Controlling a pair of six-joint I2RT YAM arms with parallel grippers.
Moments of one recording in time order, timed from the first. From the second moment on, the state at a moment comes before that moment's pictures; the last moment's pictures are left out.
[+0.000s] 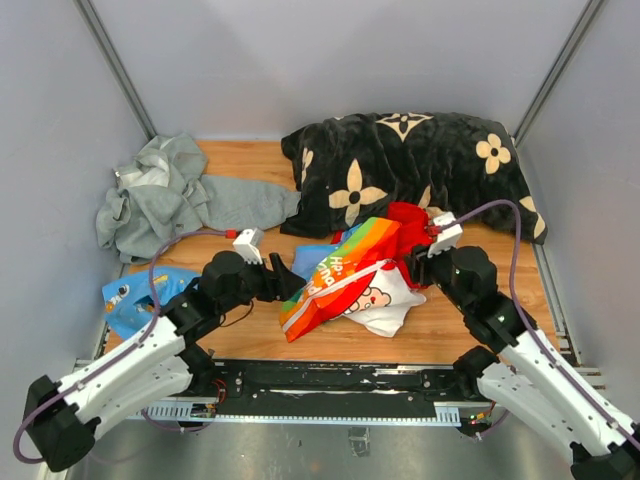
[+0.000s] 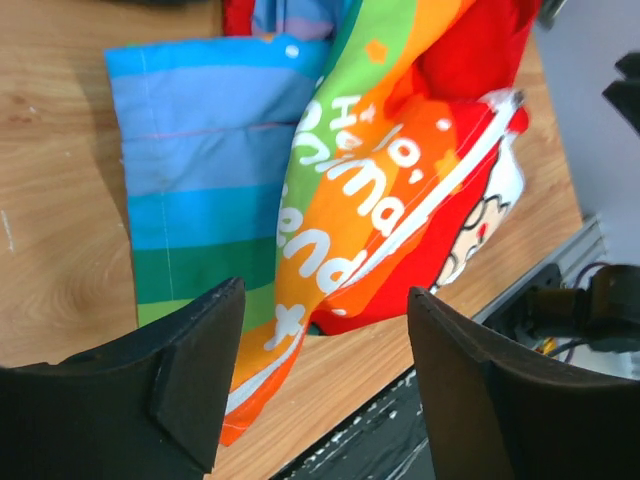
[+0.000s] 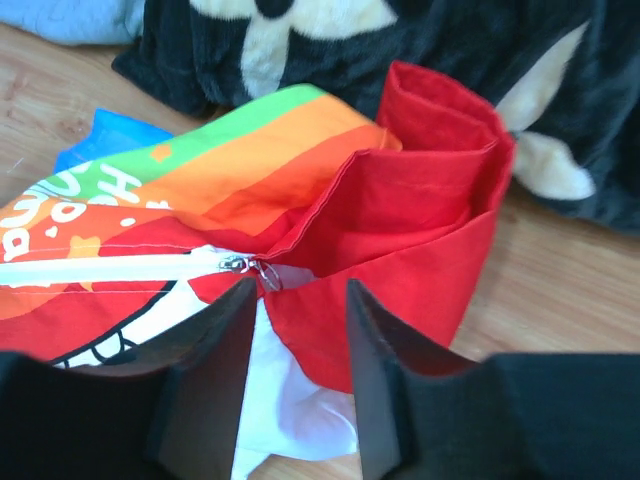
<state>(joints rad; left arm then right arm) -0.71 0.78 0.46 -0.12 0.04 -0.68 0.59 0.66 0.56 -0.25 0.13 0.04</state>
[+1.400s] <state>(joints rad) -0.71 0.02 0.64 -0.59 -0.47 -0.56 0.57 0.01 0.72 -0.69 0.44 0.06</state>
